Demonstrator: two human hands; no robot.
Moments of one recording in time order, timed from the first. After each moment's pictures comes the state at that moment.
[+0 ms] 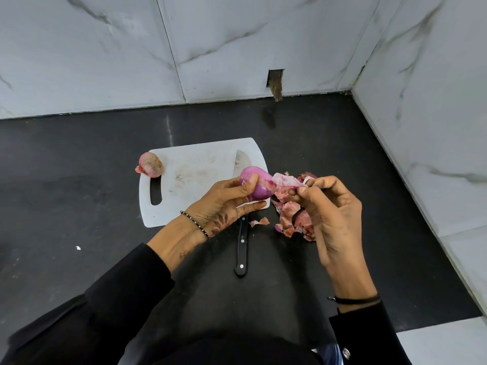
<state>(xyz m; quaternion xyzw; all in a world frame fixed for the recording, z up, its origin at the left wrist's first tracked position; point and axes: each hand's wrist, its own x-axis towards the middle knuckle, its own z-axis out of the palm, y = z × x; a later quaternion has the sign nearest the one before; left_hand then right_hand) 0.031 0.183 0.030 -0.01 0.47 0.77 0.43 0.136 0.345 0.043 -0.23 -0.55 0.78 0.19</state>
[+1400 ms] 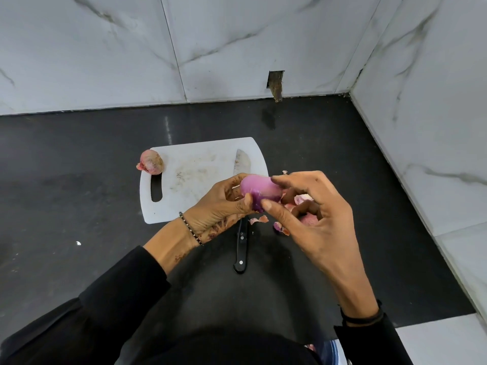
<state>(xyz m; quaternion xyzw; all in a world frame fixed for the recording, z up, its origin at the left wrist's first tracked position) 0.043 0.170 0.029 0.12 0.47 0.77 0.41 0.154 0.331 0.063 -0.02 -0.82 0.53 0.21</state>
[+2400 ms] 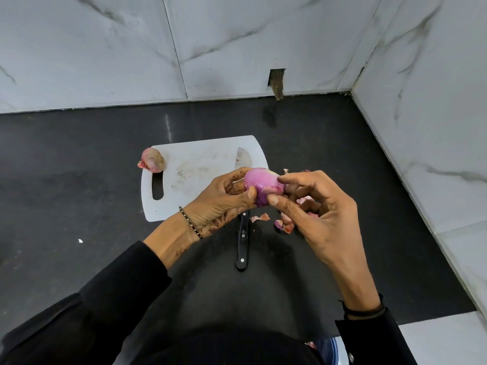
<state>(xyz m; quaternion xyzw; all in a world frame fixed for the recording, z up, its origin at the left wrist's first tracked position) 0.039 0.168 0.032 0.12 0.49 0.76 0.40 0.152 0.334 0.060 -0.04 -0.79 0.57 0.21</state>
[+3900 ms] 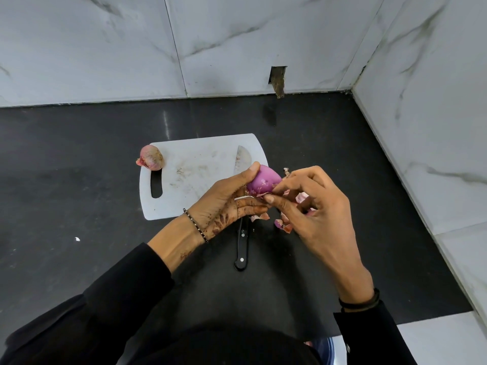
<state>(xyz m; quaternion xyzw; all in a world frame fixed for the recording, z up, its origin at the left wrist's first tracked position) 0.047 0.180 0.045 -0.01 0.55 0.74 0.40 0.143 0.337 0.054 -0.01 -0.87 0.44 0.20</state>
